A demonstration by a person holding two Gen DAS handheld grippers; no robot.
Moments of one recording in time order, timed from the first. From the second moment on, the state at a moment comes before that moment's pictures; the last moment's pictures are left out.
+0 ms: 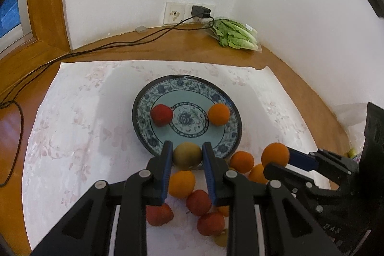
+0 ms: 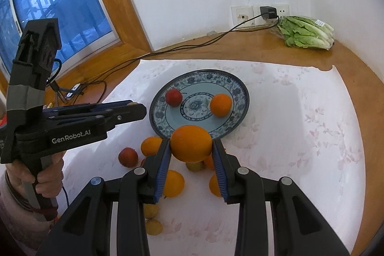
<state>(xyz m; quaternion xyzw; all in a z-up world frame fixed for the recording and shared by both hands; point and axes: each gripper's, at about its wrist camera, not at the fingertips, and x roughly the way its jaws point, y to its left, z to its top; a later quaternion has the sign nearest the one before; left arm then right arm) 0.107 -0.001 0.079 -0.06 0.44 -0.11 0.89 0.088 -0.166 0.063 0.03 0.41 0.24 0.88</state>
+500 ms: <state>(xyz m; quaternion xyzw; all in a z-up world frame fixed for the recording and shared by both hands) 0.138 0.000 0.060 -0.06 0.45 -0.10 0.88 0.115 -0.165 0.057 0.04 0.41 0.24 0.88</state>
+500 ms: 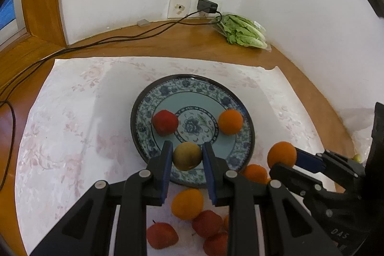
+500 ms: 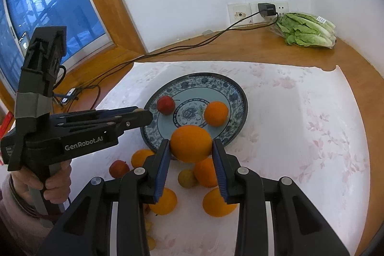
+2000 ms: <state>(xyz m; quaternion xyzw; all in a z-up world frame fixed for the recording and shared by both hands) 0.170 -0.002 0.016 -0.04 0.48 -0.09 0.87 0.159 -0.136 0.013 -0.01 0.44 0.23 0.87</state>
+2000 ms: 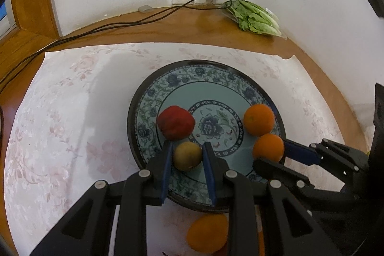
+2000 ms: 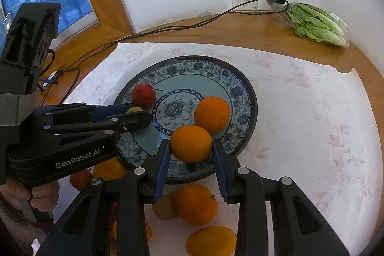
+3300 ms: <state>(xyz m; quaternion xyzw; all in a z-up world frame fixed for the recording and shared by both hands) 0.094 0.020 0.048 -0.07 0.48 -0.06 0.87 0.096 -0.159 0.044 0.03 0.45 0.25 0.86</state>
